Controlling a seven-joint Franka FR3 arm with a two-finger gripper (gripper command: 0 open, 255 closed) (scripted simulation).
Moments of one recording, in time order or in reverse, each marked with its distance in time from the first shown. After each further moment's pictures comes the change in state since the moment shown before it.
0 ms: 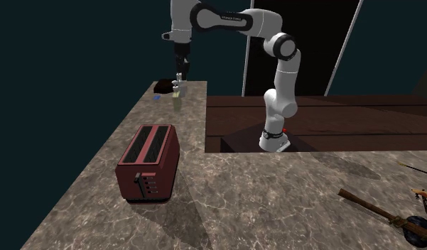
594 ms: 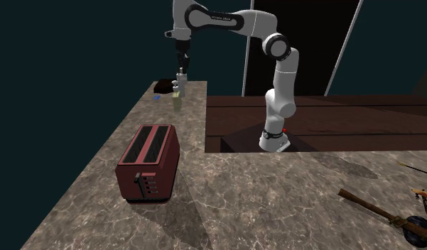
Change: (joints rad) arm -0.111 0.040 -0.114 0.038 0.024 0.006 -0.223
